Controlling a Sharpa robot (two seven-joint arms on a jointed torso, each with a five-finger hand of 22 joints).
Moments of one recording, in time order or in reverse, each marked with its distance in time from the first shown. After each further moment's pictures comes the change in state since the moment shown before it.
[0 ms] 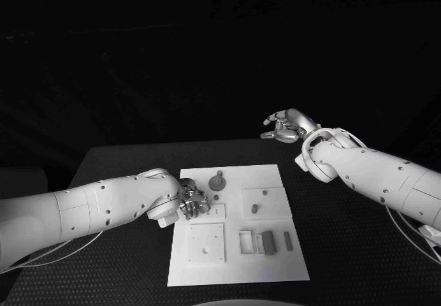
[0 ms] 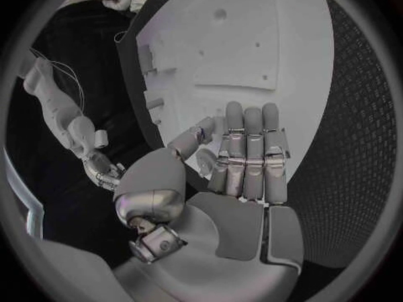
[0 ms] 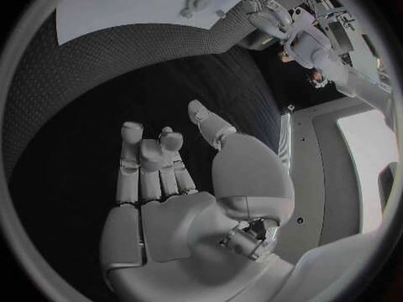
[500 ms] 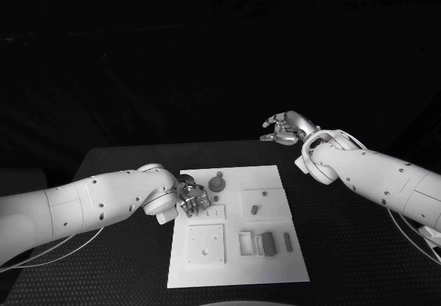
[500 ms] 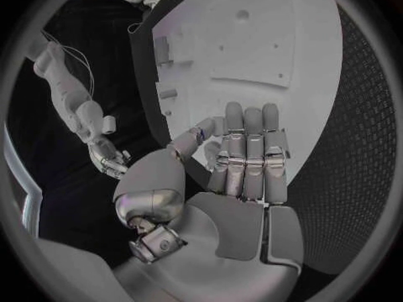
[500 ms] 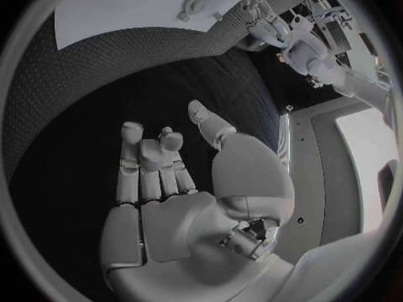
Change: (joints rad) left arm 0.023 -0.032 0.030 0.028 0.089 0.024 0.011; left_hand -0.012 -0.004 0.009 0.001 0.020 0.000 0.000 0.002 0.010 0.000 0.000 0.011 0.006 0.000 0.000 0.015 -0.003 0.000 0.005 -0.005 0.005 0.017; right arm -0.002 -0.013 0.000 0.024 0.000 0.018 0.002; right_hand 0.000 0.000 0.000 0.000 0.000 0.000 0.000 0.000 0.000 0.000 0.000 0.000 -0.002 0.000 0.000 0.000 0.000 0.000 0.000 0.000 0.000 0.000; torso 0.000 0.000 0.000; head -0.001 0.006
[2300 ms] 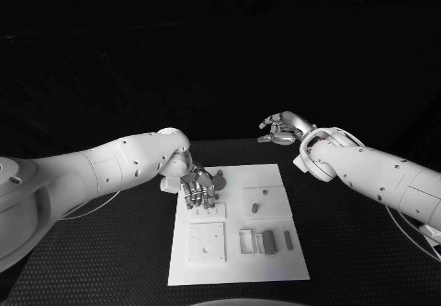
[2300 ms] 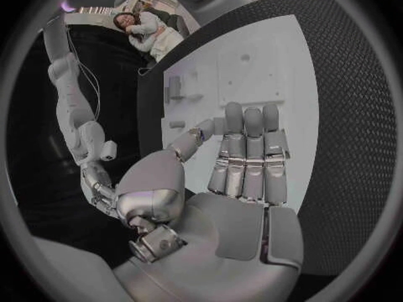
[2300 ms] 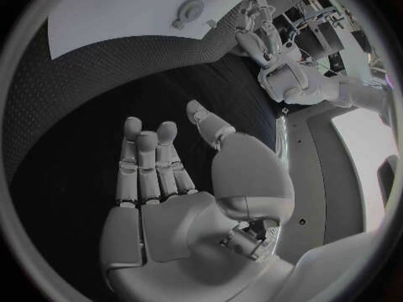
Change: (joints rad) left arm 0.120 0.246 -0.042 -0.360 0.106 0.628 -0.087; left_hand -0.014 0.014 -0.003 0.003 0.037 -0.002 -0.002 0.000 0.018 -0.006 -0.006 0.024 0.006 -0.011 -0.003 0.031 -0.019 0.000 0.000 0.000 0.000 0.034; right arm 0.009 0.034 -0.010 -0.054 0.013 0.062 0.040; right_hand 0.006 -0.002 0.020 -0.006 0.000 -0.016 0.016 0.000 -0.004 -0.030 0.030 -0.182 -0.156 -0.154 0.023 -0.230 -0.103 0.012 -0.173 0.064 -0.184 -0.061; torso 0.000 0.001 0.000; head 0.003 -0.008
